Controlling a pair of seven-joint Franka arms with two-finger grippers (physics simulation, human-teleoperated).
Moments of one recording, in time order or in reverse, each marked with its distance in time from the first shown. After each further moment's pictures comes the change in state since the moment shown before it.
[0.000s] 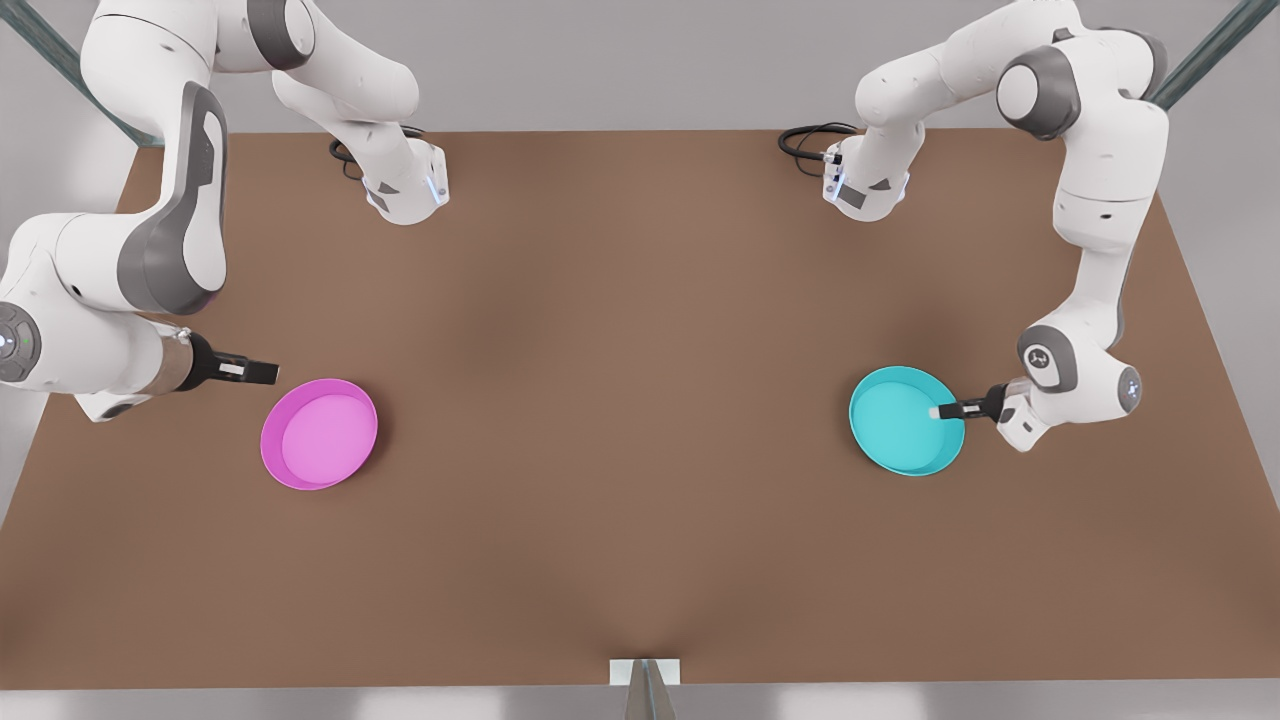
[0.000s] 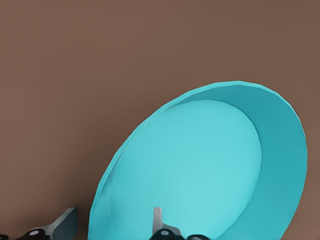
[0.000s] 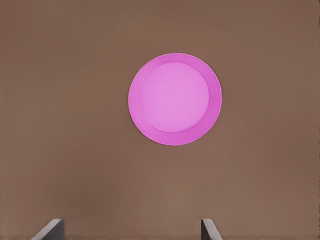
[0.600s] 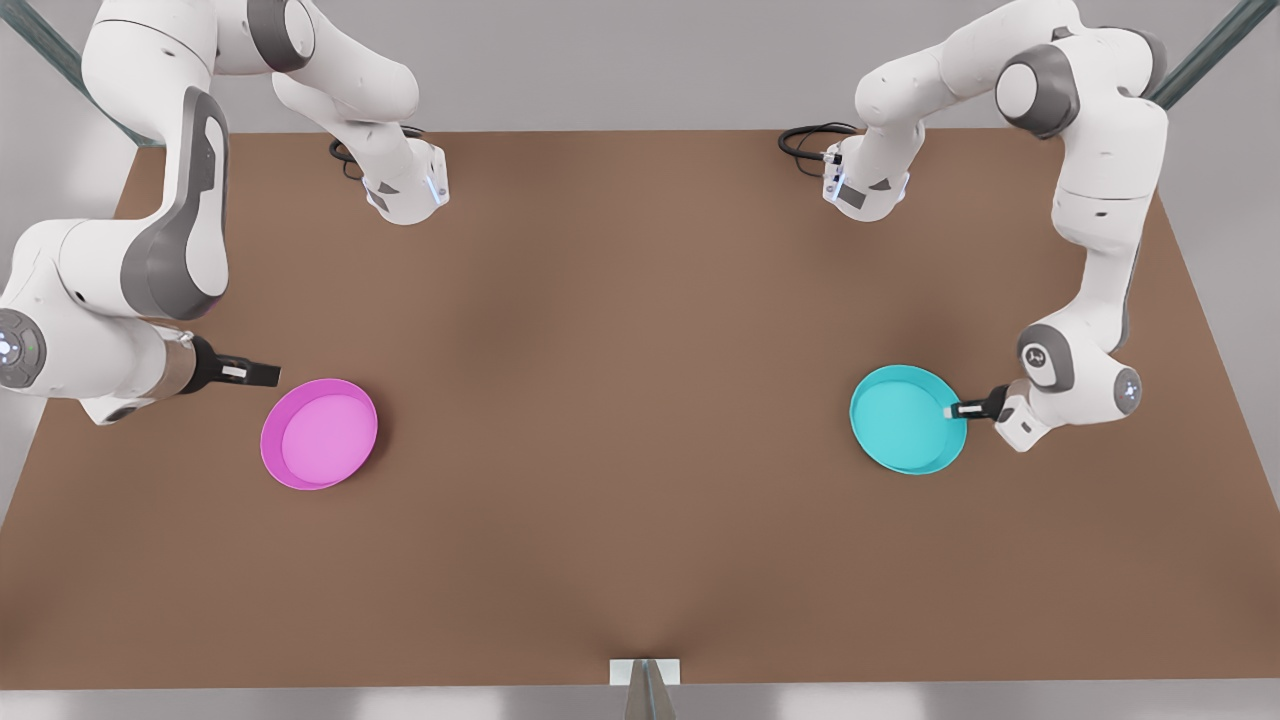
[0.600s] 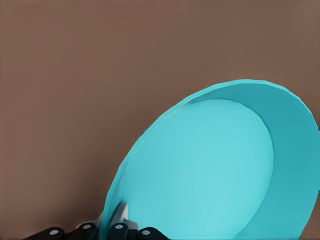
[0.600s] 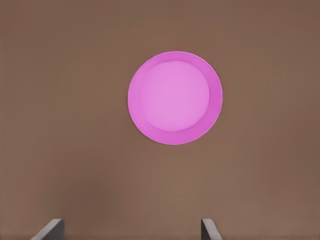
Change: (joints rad) left arm -0.016 -0.022 0.001 0.000 0.075 0.012 -0.006; right arm 0.001 0.009 0.000 -0.002 0.000 0.000 0.002
